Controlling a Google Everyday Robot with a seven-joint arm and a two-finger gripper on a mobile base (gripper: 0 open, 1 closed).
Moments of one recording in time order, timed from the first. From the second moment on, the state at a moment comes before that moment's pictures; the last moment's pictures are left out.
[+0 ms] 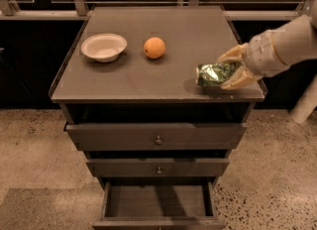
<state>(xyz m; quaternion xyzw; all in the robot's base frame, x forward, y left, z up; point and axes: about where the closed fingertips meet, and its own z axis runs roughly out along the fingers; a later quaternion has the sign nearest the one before) 0.578 -0.200 0.880 -0.71 0.60 0.00 0.36</state>
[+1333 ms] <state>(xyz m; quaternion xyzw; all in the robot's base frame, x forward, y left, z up) 0.626 -0.202 0.879 -0.71 0.59 0.03 0.39</state>
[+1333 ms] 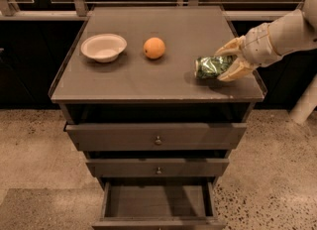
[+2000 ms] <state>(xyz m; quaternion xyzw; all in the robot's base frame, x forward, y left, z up) 0.626 -0.202 0.879 -0.71 0.59 0.03 0.39</state>
